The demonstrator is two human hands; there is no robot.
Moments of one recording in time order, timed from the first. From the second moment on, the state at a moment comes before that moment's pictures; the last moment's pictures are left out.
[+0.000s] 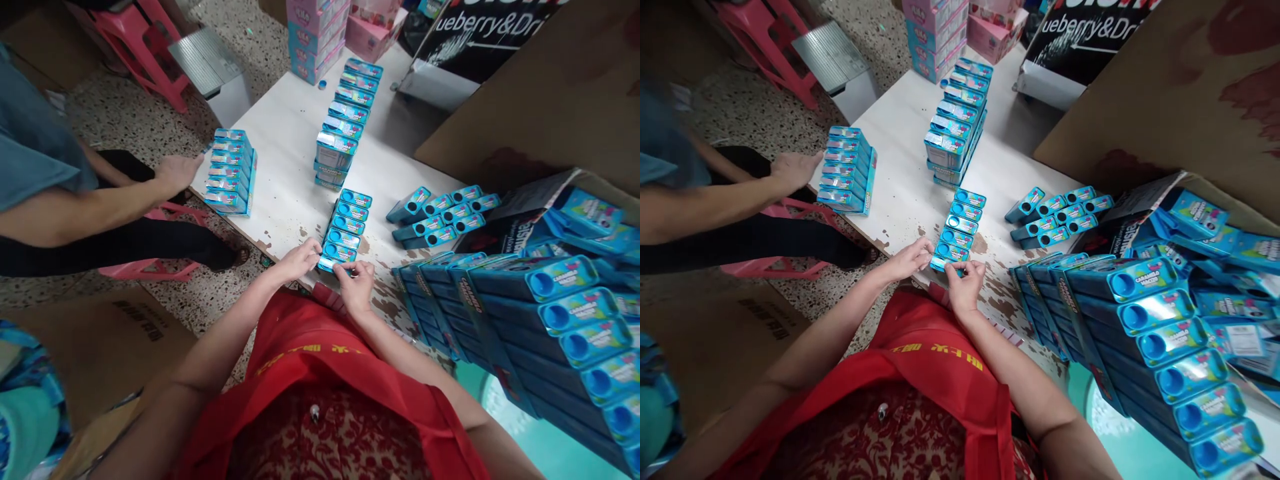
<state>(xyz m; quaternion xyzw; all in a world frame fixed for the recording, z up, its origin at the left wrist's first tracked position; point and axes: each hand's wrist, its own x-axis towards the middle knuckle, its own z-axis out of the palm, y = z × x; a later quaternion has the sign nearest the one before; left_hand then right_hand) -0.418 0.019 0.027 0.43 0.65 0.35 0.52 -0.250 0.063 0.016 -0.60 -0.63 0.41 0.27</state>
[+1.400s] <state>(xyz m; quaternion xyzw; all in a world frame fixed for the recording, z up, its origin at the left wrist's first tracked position) -0.360 -0.005 -0.025 0.33 0.78 0.26 0.47 -0.214 0.046 0.024 -0.33 -0.88 0.30 -0.13</state>
